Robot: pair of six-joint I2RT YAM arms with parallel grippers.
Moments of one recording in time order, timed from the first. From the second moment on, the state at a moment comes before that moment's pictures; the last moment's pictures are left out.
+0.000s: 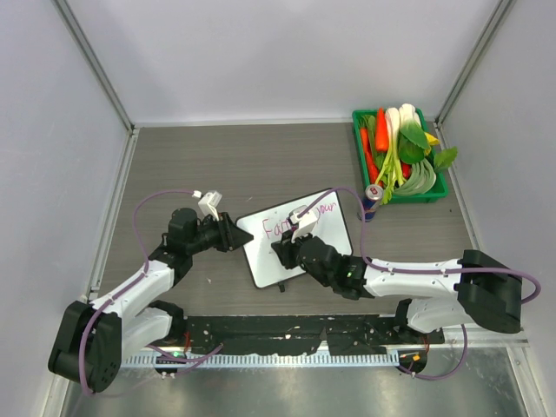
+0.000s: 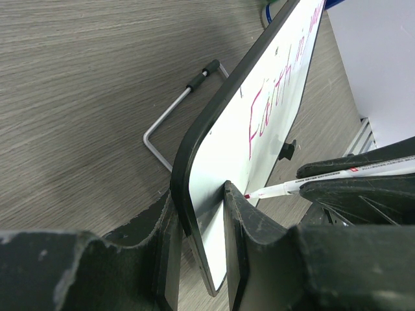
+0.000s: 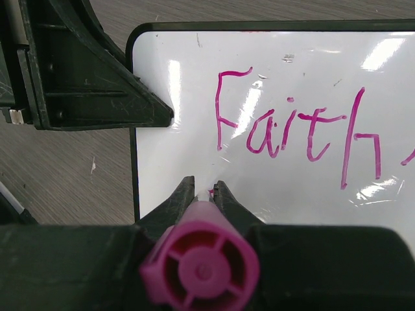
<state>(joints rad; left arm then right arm) -0.33 1.03 0.36 0.25 0.54 -0.55 1.18 1.29 0.59 0.35 0.45 0.45</state>
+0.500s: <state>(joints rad) -0.33 1.03 0.36 0.25 0.54 -0.55 1.18 1.28 0.59 0.32 0.46 0.47</state>
